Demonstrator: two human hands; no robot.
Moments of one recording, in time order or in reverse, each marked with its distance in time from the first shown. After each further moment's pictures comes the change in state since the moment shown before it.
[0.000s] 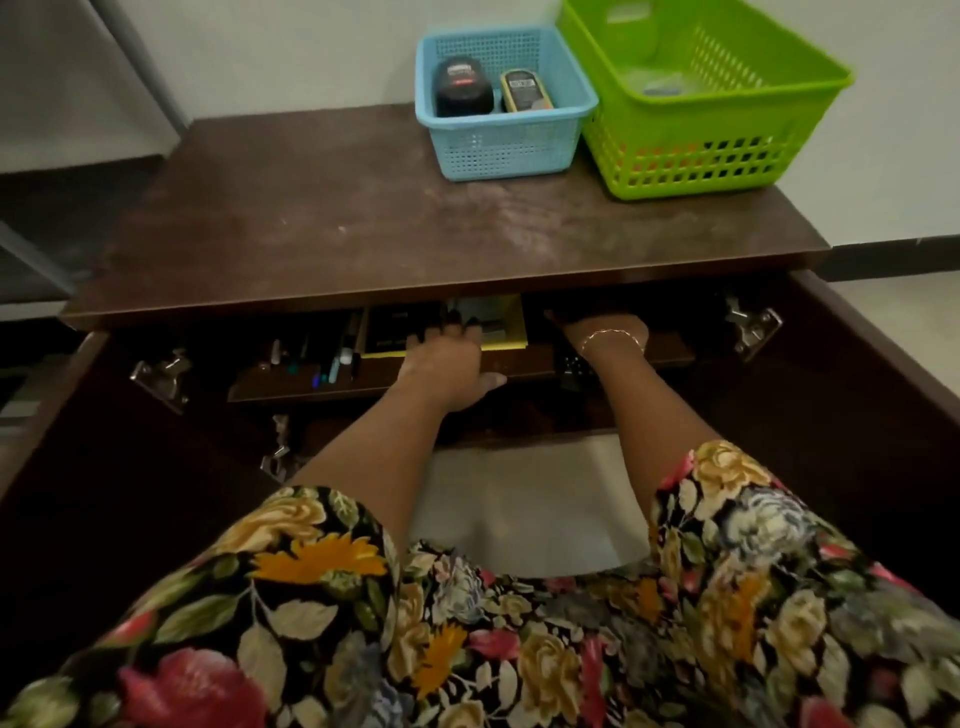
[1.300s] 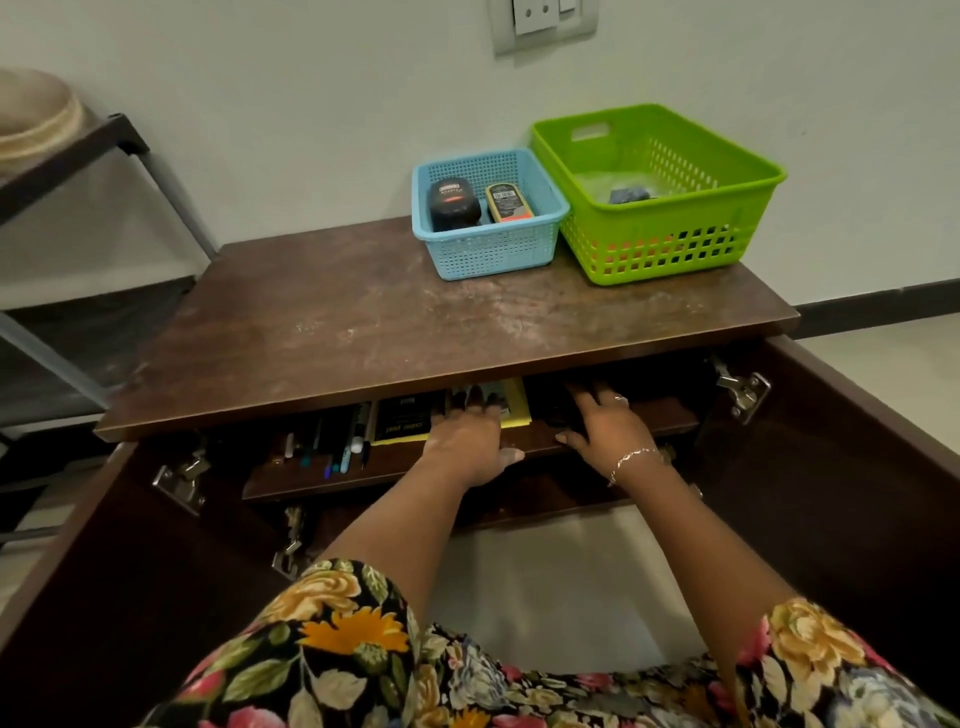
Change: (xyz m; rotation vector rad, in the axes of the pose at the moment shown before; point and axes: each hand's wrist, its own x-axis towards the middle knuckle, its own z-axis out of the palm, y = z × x) left_hand 0.009 0.015 -0.007 0.018 -0.013 0.033; right_hand -0.025 0.027 0.024 0.046 0.205 -0.347
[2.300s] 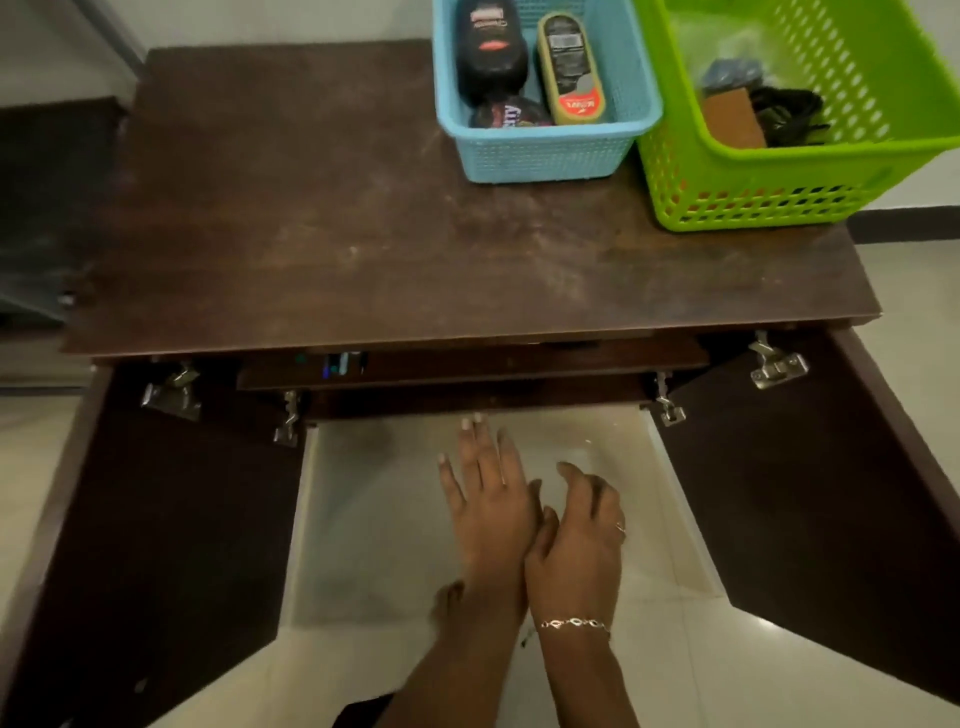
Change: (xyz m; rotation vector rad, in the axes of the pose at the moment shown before) left_hand -0.078 0.051 0.092 -0.211 0.354 -0.272; right_hand -0.149 -0.113 -0.014 0.330 0.124 0.450
